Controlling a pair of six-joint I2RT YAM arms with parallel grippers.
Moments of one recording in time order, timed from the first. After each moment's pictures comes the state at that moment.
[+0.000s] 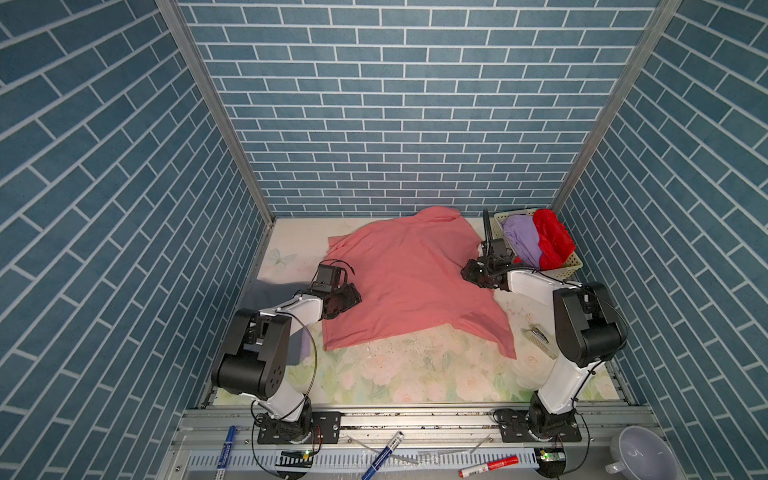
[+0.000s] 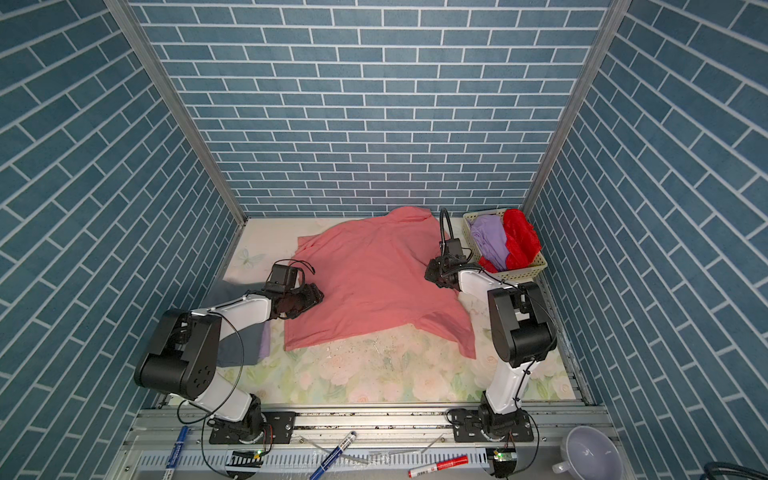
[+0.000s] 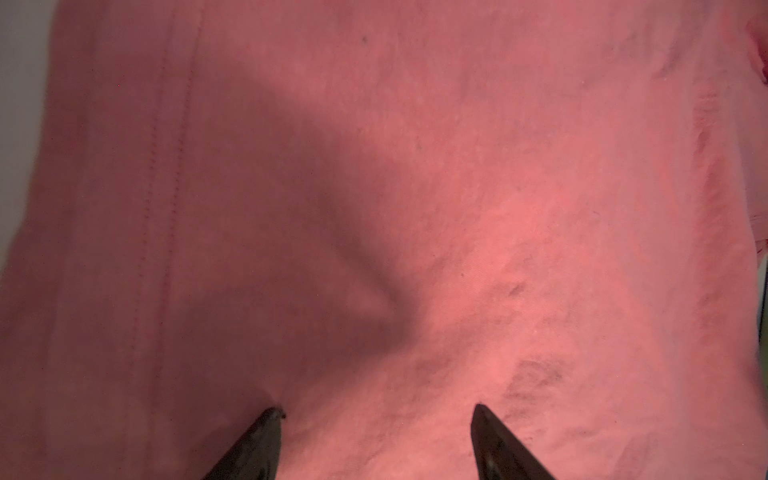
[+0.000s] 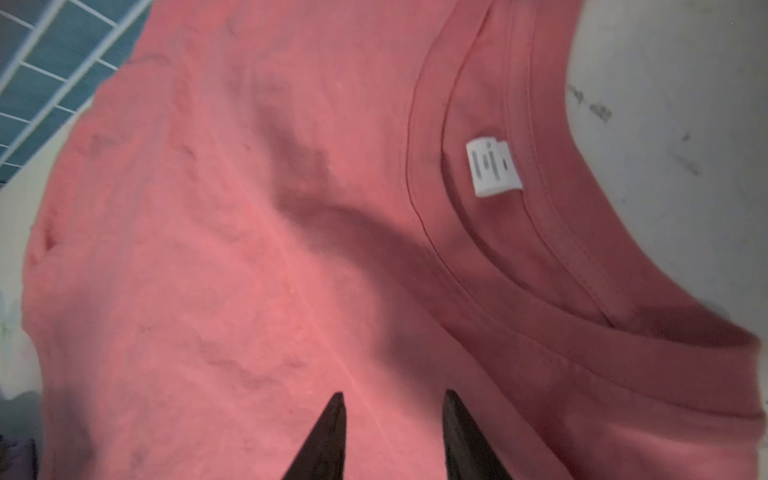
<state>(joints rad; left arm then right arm) -0.21 1.59 0.74 -0.12 0.15 -0.71 0.32 1.80 1.06 -0.18 -0.14 0.58</state>
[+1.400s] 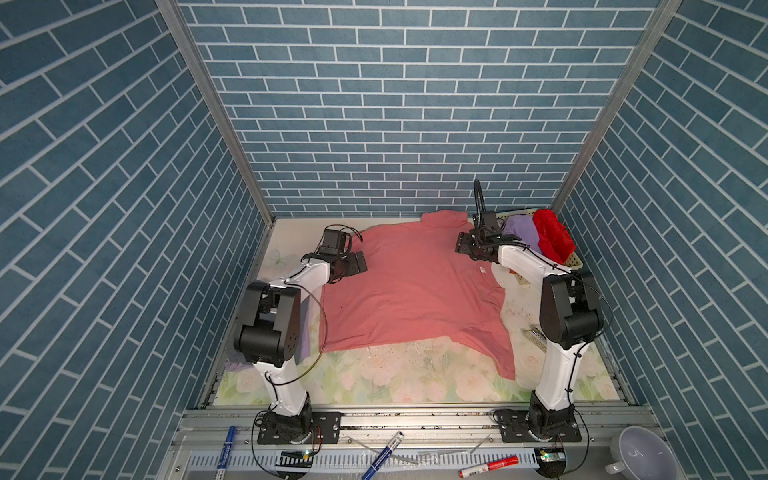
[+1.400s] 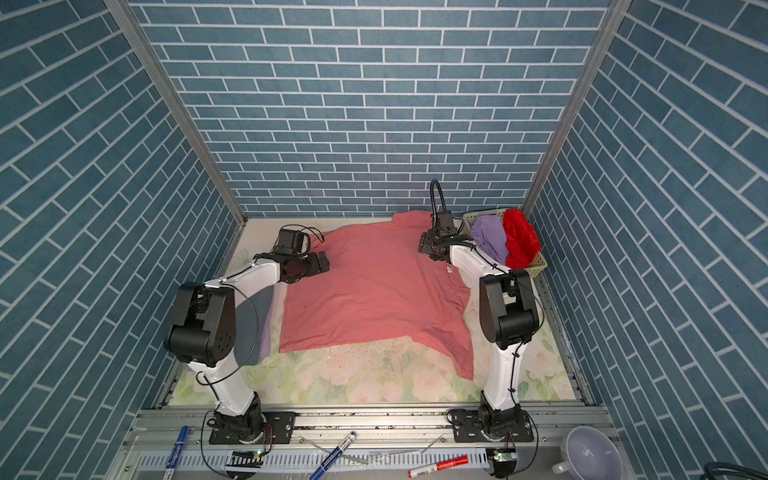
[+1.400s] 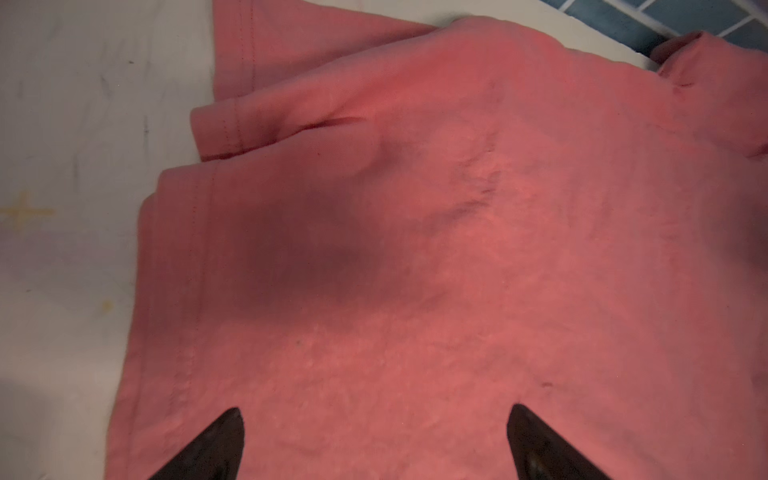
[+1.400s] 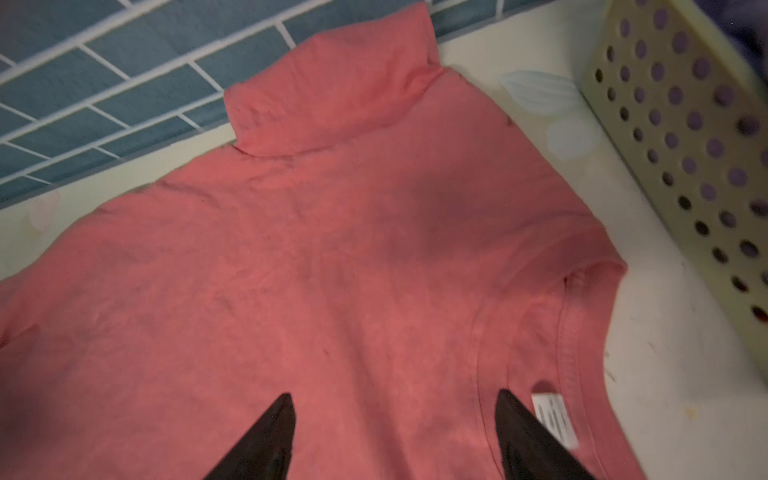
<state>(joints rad) -0.19 1.87 1.24 -0.31 0.07 -0.44 0.33 2.02 1.57 -0.37 0.04 0.44</state>
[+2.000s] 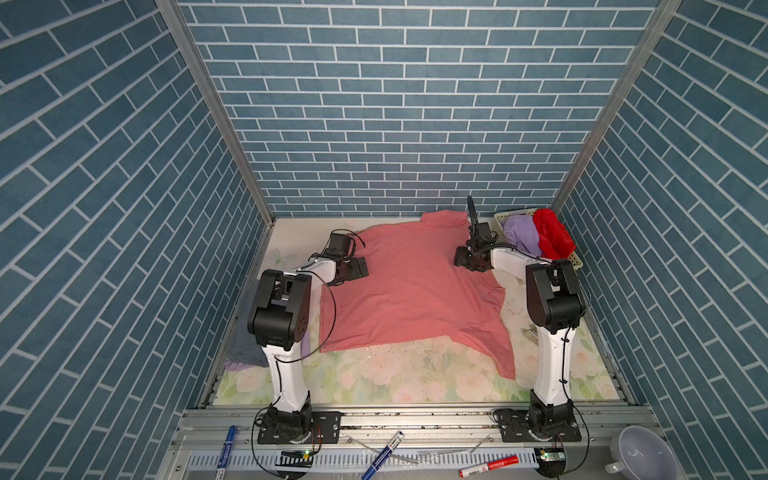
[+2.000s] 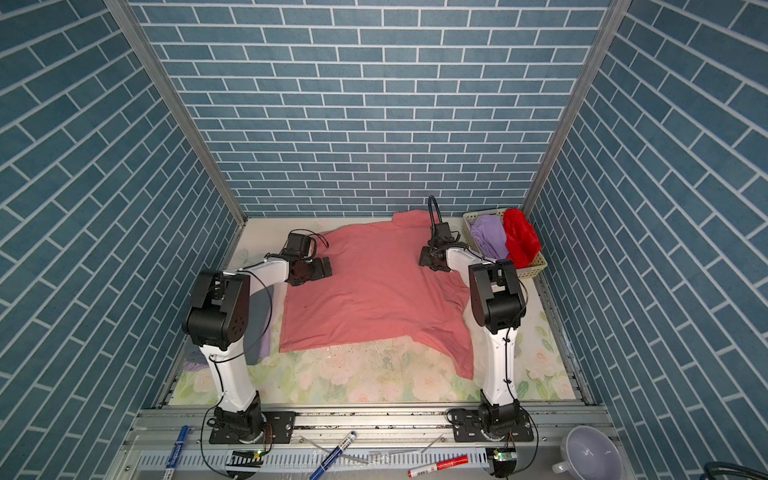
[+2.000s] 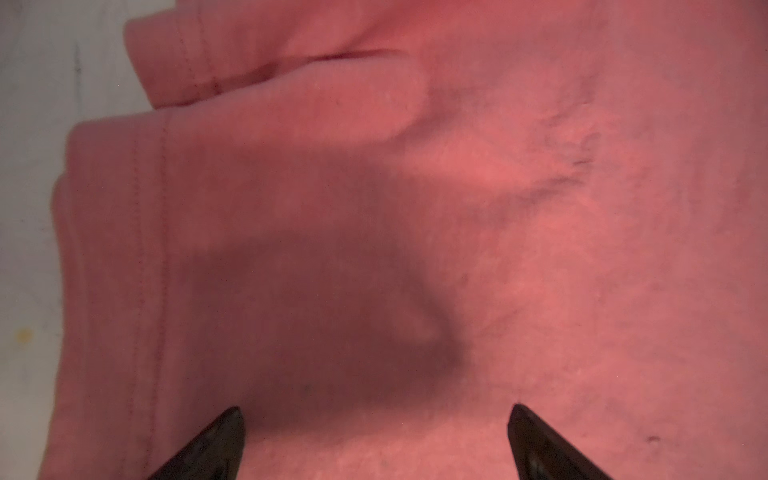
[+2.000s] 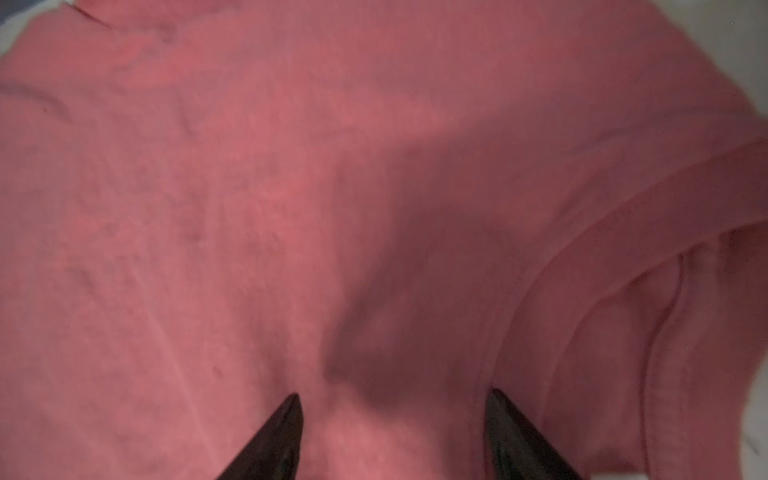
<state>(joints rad) -0.19 1.95 1.22 -0.27 0.04 -0.44 0.30 2.12 1.47 -0.33 -0.02 0.42</state>
